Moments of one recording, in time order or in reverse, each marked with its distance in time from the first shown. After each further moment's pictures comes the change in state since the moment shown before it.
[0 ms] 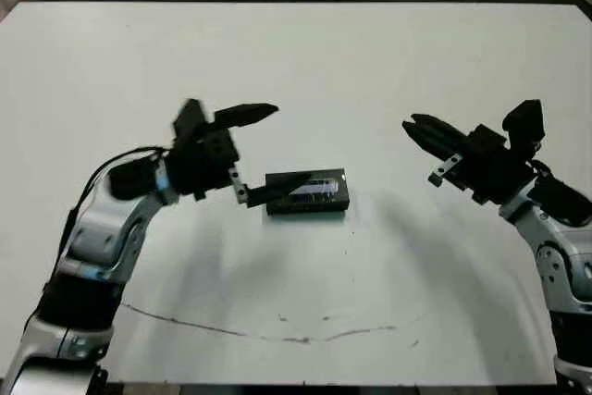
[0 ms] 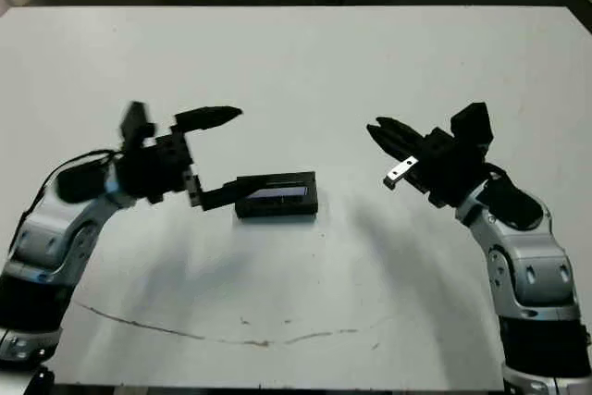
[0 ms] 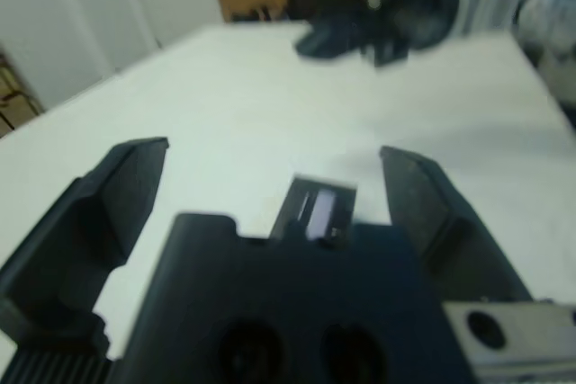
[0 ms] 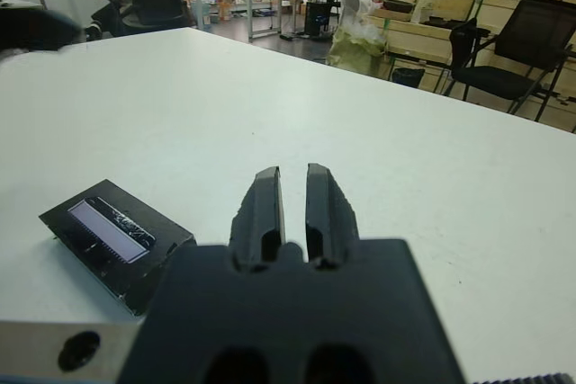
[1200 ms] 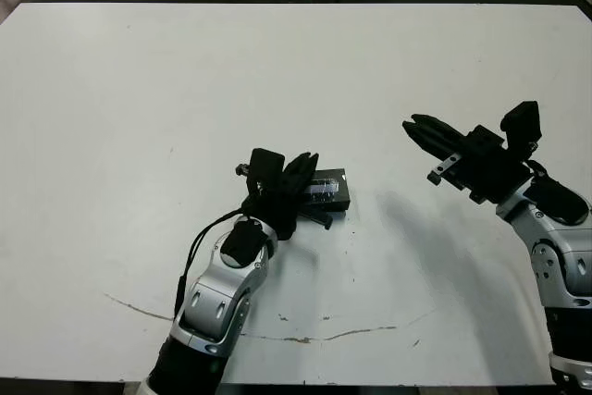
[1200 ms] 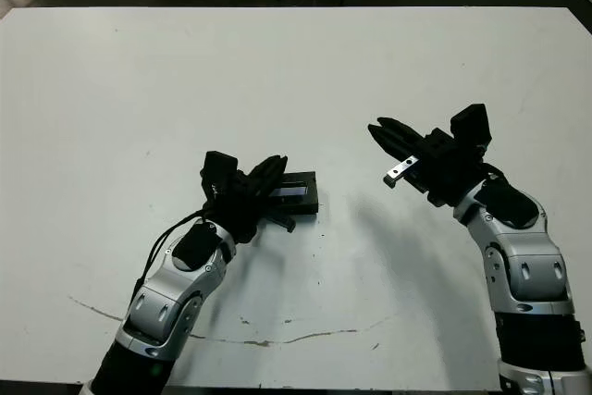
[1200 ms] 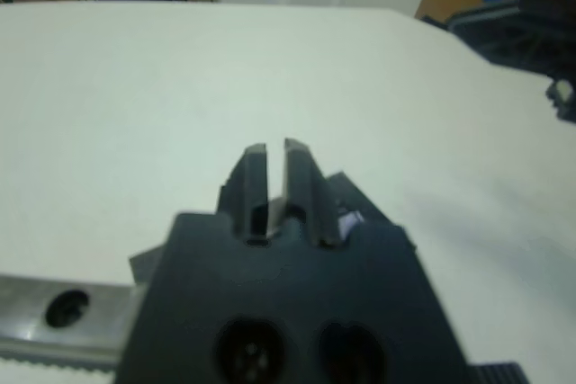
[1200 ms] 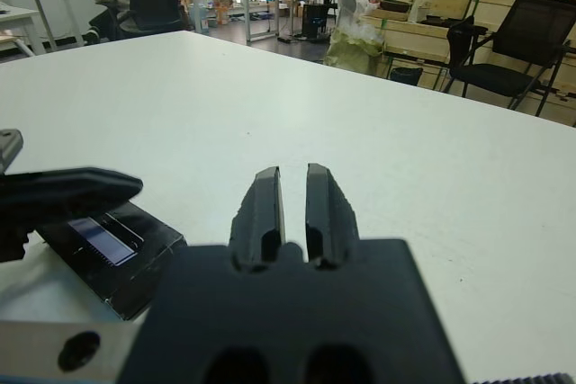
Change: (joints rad) left arm 0.143 -0.437 -0.278 0.012 0.327 0.209 0.746; right arm -0.015 0.013 0.003 0.064 -0.001 -0.044 0.008
